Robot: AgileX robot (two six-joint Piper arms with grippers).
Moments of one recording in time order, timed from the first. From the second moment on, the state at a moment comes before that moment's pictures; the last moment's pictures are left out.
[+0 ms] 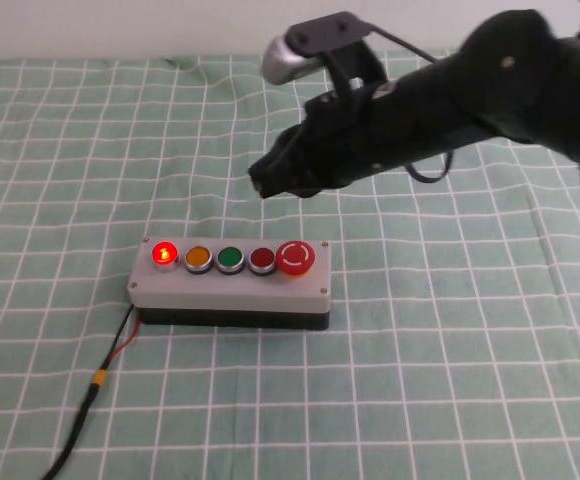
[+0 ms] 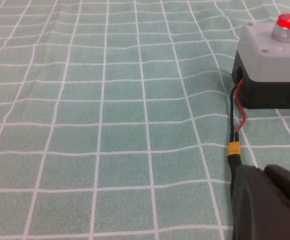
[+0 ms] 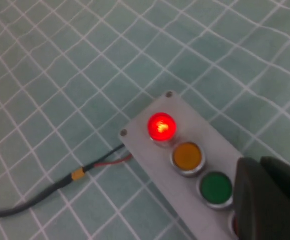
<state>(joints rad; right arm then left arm) 0.59 1.80 -1.55 0.73 0.66 -0.59 -0.12 -0.01 0.03 0.02 0.39 0.03</state>
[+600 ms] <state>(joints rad) 0.79 2.23 -2.11 0.45 0.83 -0.40 -0.12 -0.01 0.03 0.02 0.39 0.03</state>
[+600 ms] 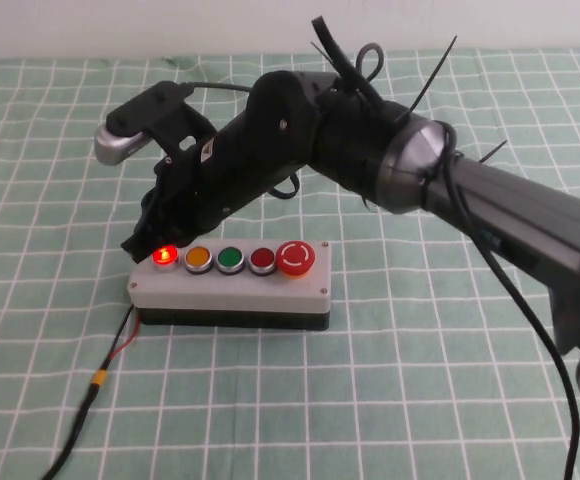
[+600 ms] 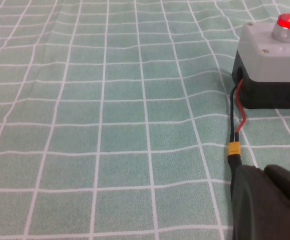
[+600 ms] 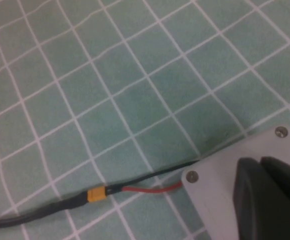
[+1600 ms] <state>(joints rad) 0.78 1.90 -2.16 0.08 1.04 -0.27 -0.12 -0.01 0.03 0.02 0.39 0.03</state>
